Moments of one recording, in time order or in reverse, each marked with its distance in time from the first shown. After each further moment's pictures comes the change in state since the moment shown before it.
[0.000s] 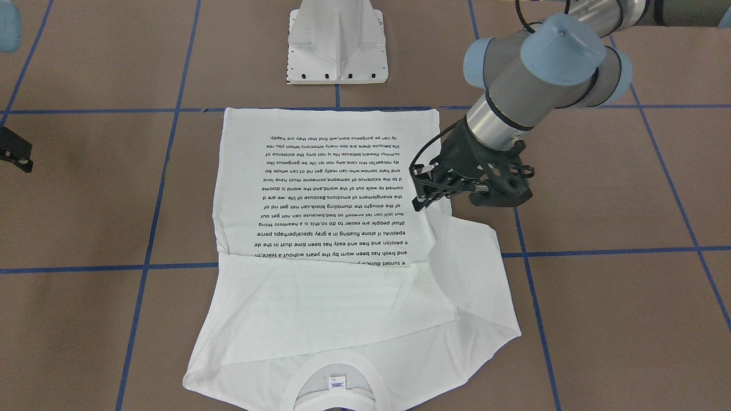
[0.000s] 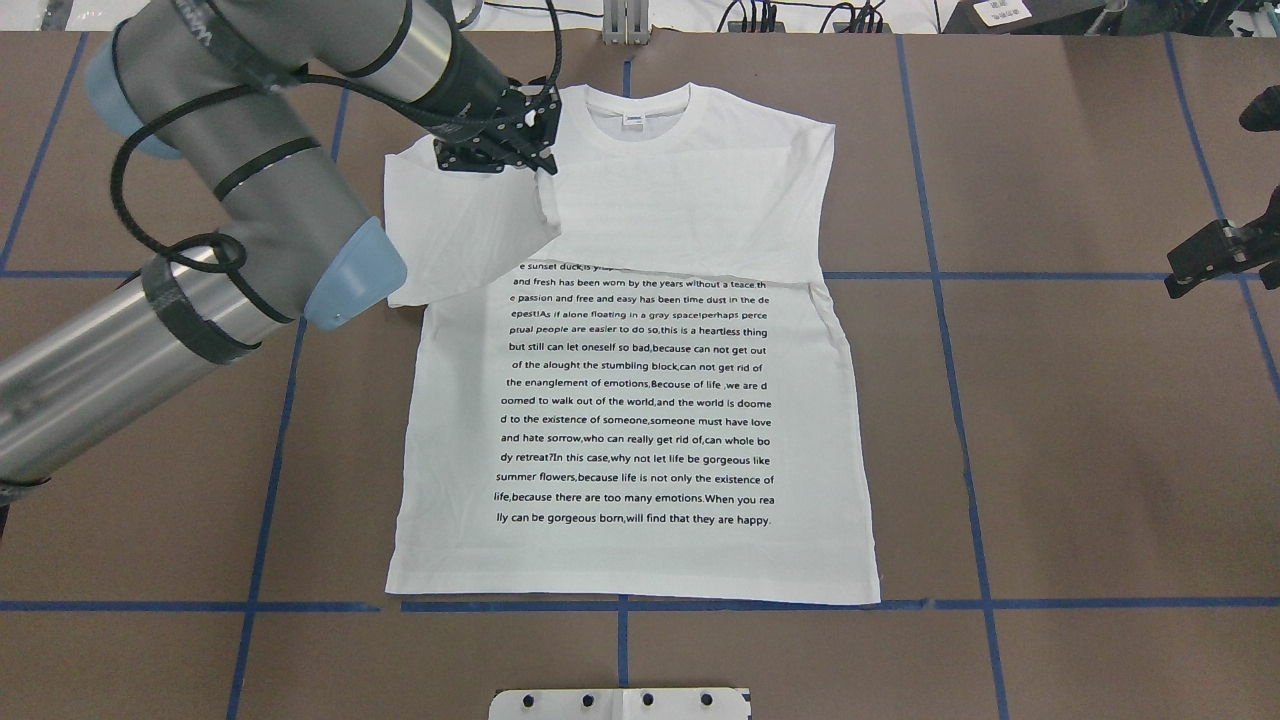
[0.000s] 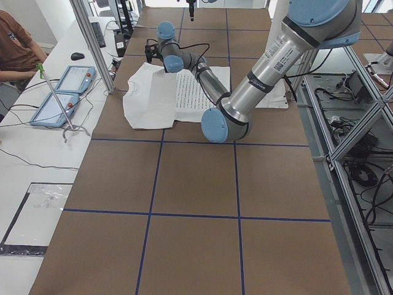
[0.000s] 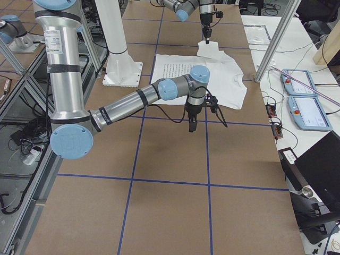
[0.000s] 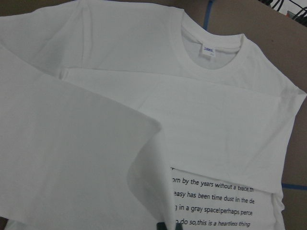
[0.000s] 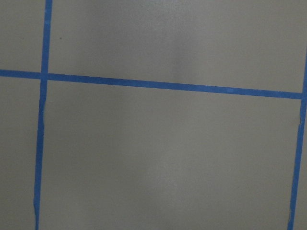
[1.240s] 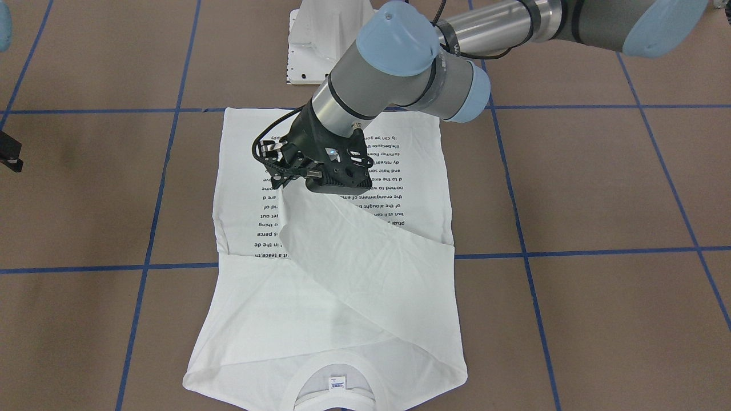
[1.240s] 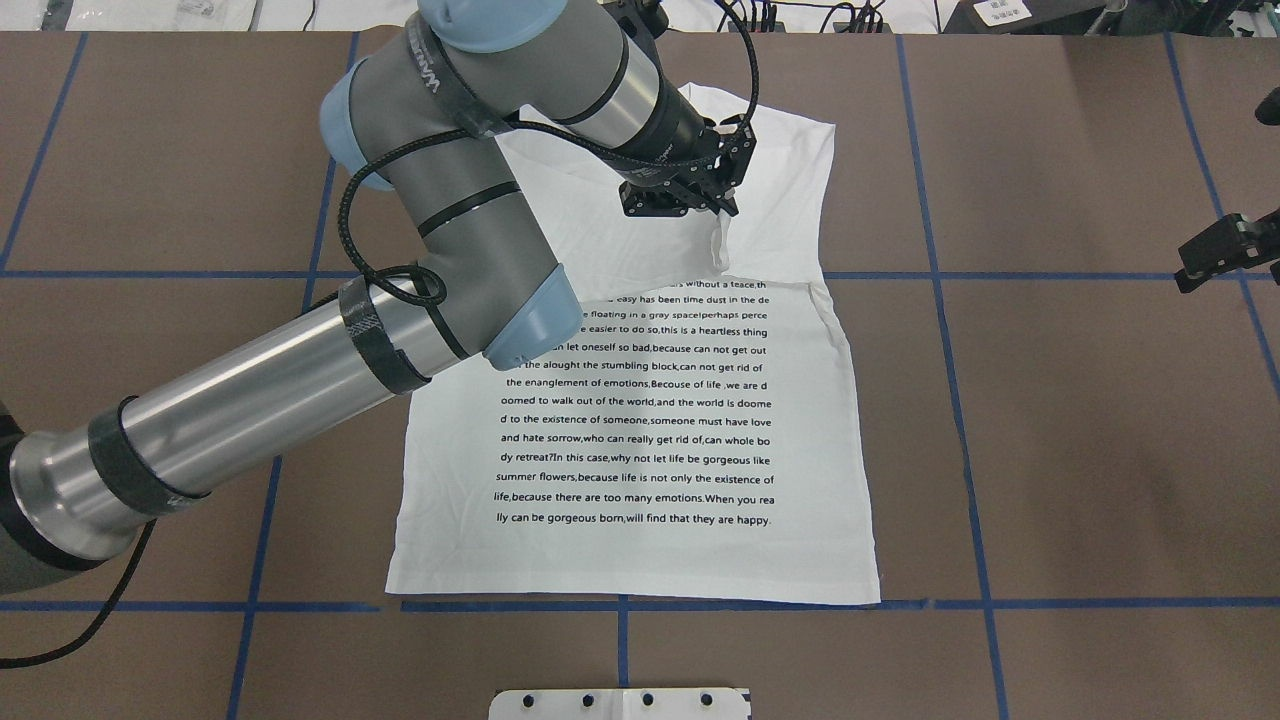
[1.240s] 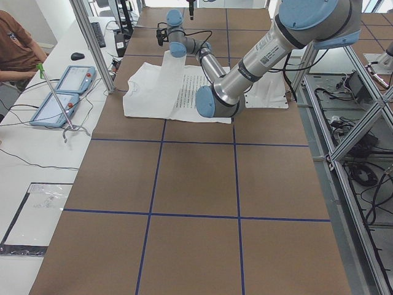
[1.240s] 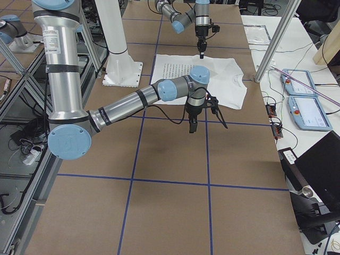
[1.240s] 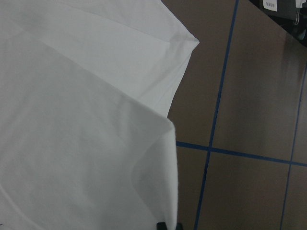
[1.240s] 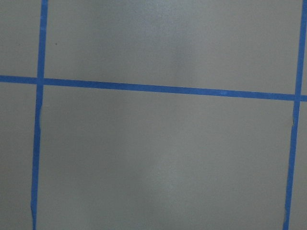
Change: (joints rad) left arm 0.141 -0.190 0.203 -0.169 0.035 -0.121; right arm 0.017 -0.003 -0.002 0.004 0.002 -0.001
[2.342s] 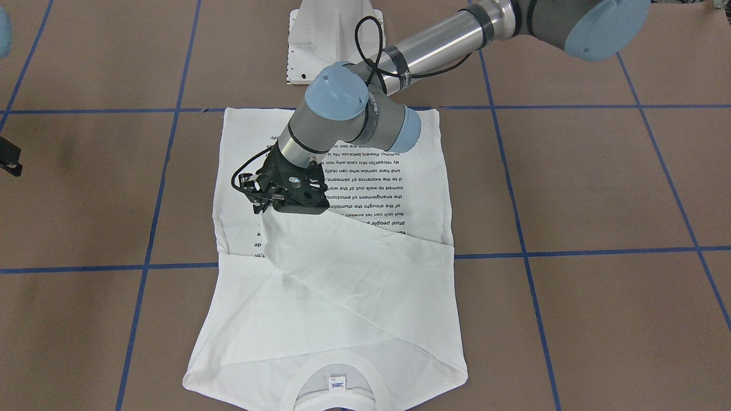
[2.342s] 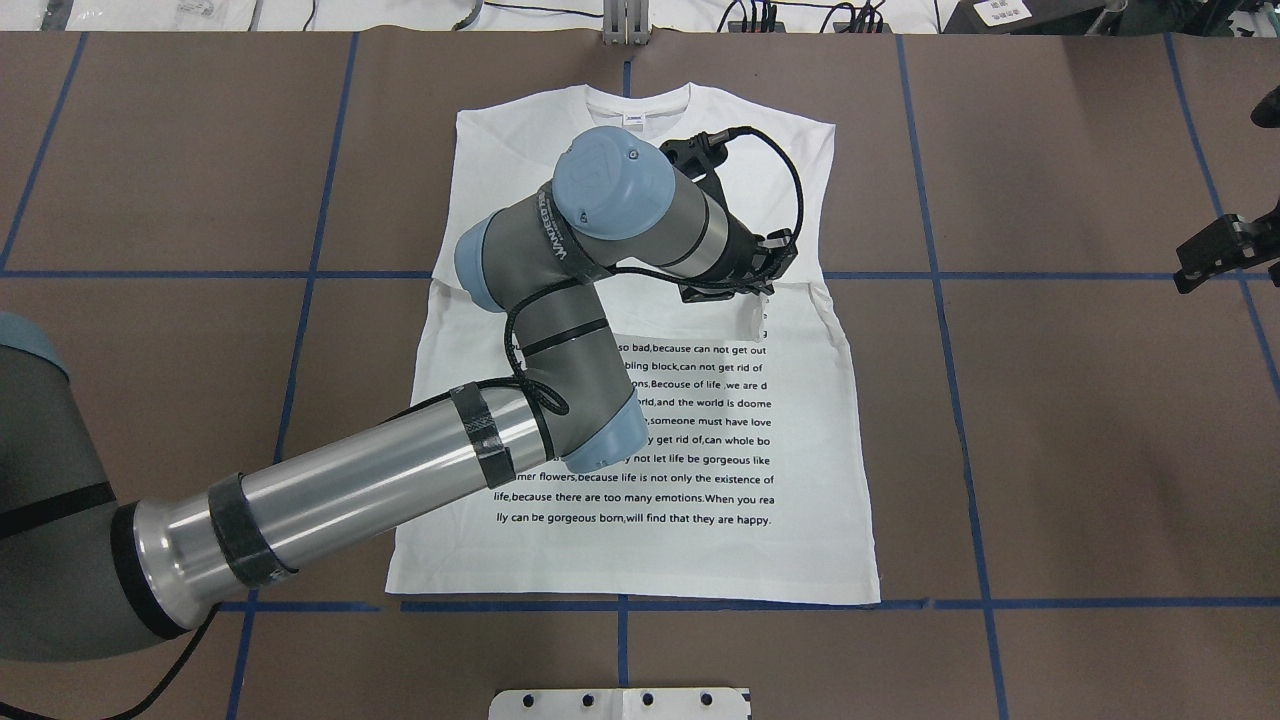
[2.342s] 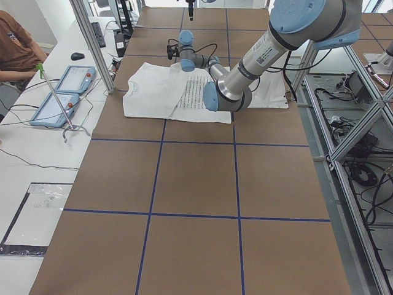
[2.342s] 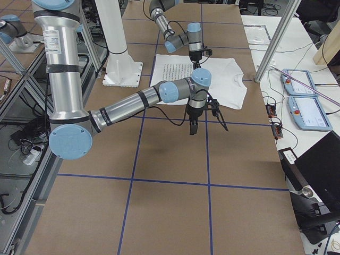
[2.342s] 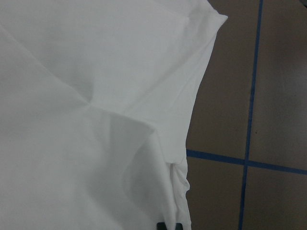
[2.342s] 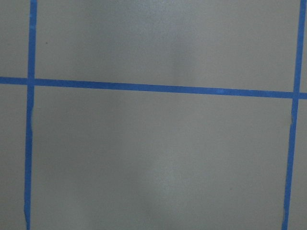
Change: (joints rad) left arm 0.164 -0.063 0.259 -0.202 0.232 0.009; right arm -0.001 0.007 -0.026 0.000 0.000 0.002
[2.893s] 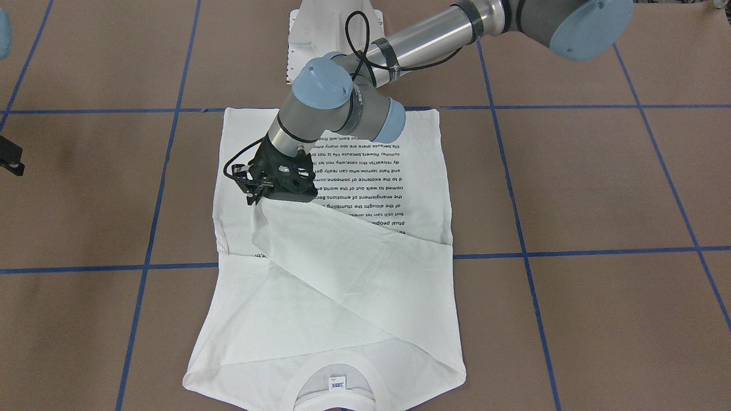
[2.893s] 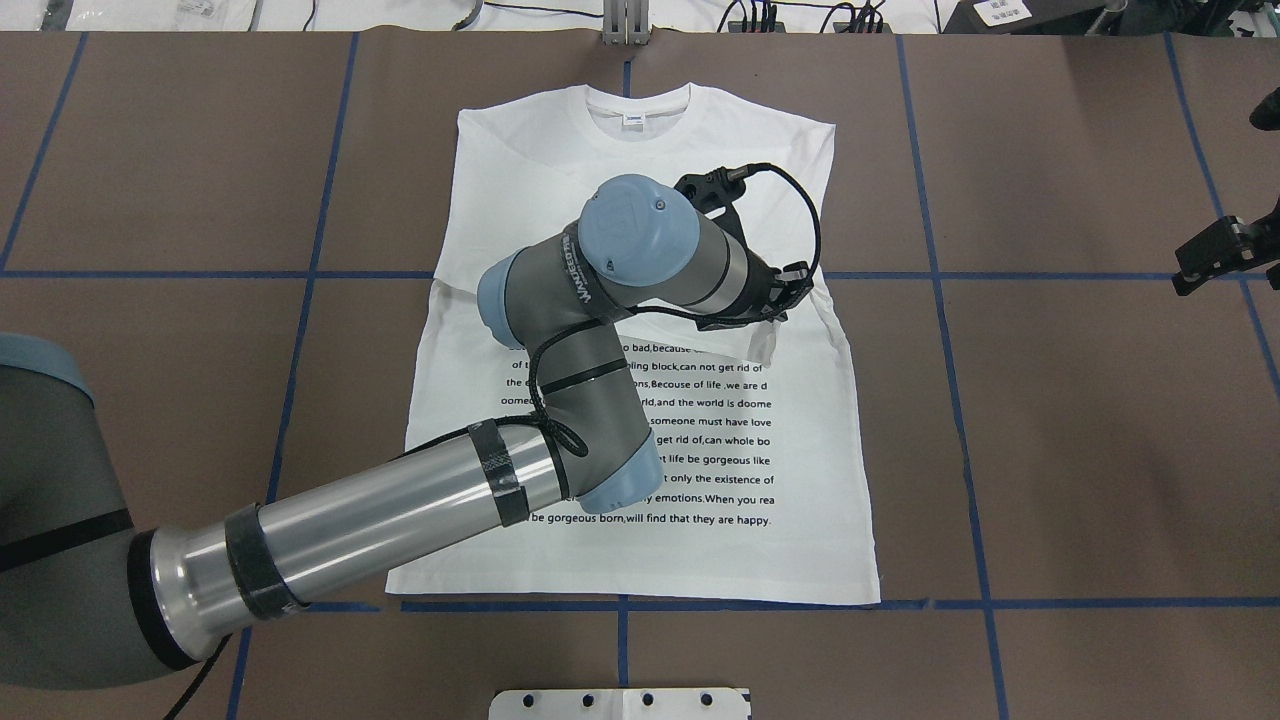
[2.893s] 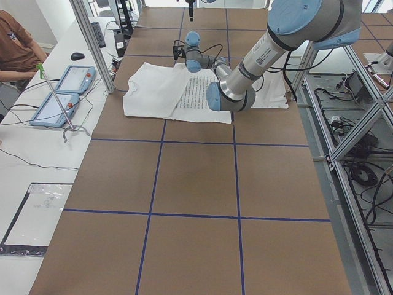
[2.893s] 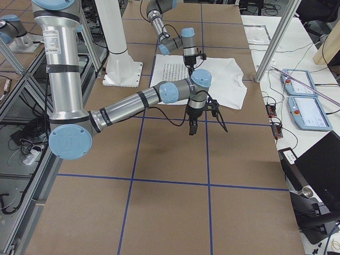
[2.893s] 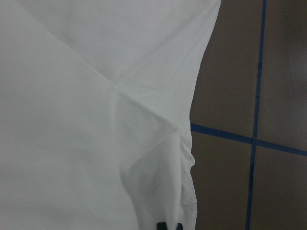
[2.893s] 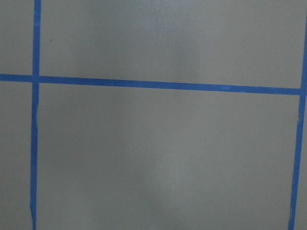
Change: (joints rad) left arm 0.058 -0.003 -0.002 0.002 0.094 0.004; right arm -0.001 0.001 -0.004 0.001 0.025 -0.001
